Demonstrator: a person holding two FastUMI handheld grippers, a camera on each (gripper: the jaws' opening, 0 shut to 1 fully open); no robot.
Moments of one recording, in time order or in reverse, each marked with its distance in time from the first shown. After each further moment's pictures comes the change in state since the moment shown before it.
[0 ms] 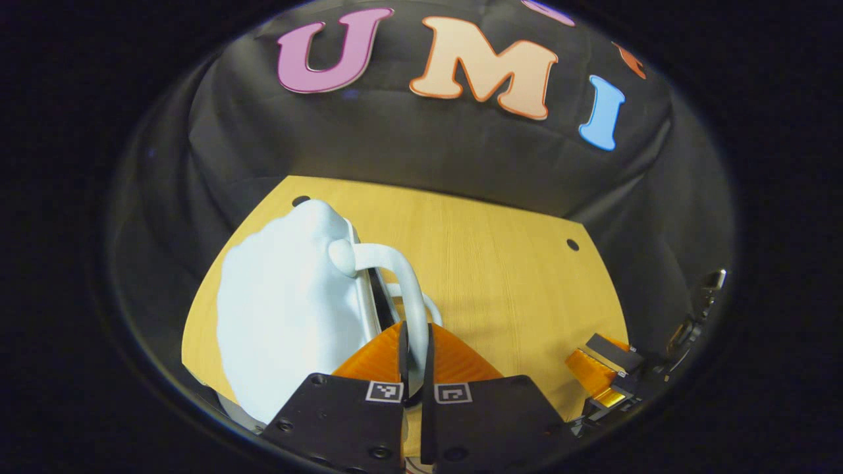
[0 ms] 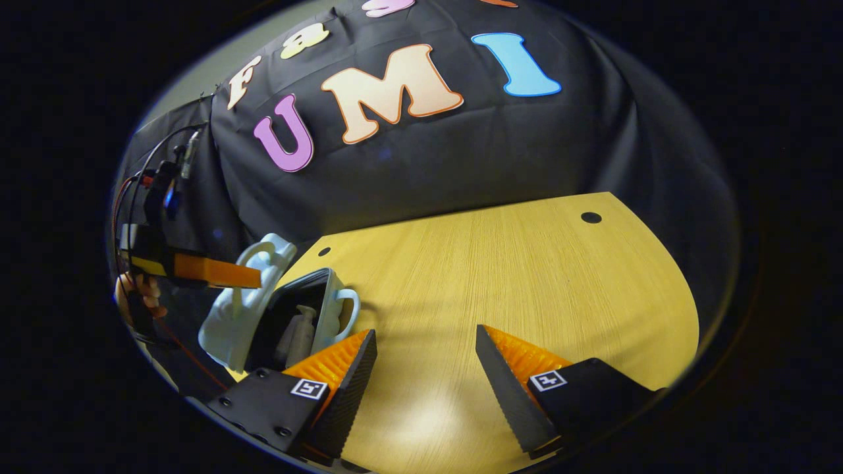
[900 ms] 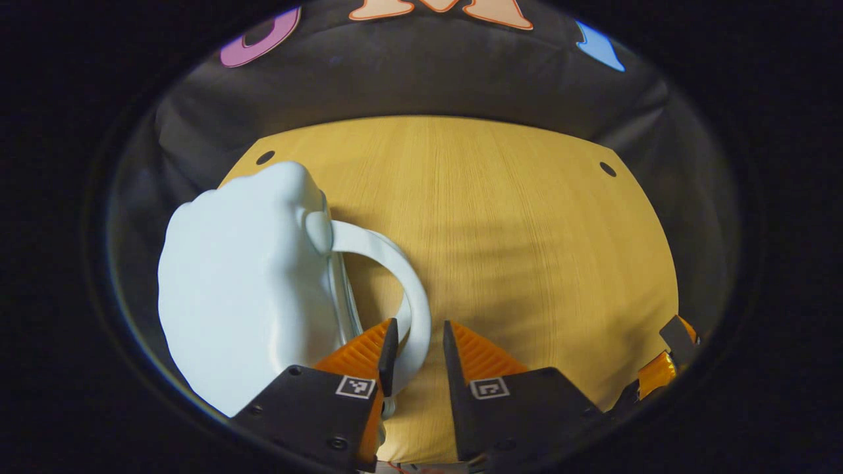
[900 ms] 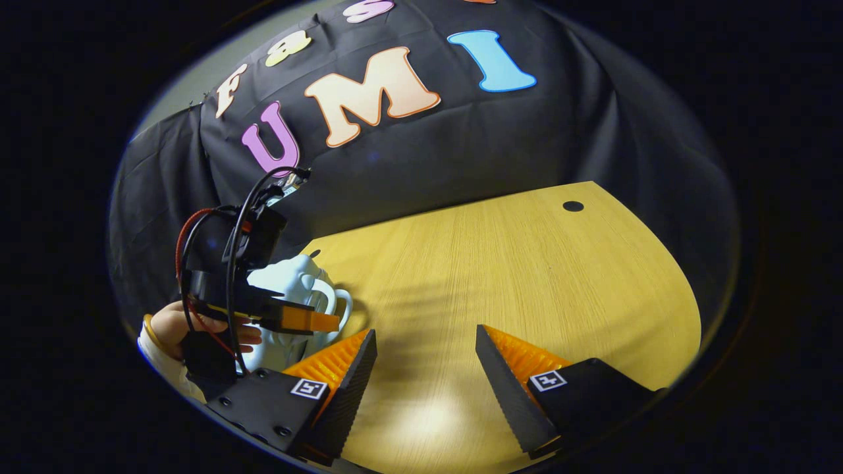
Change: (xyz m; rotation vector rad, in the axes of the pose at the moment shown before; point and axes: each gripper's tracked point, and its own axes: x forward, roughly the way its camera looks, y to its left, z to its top) left arm 0.083 -0.009 -0.062 0.110 0.232 0.111; right arm -0.011 -0.029 -0.008 0.054 -0.014 -0.035
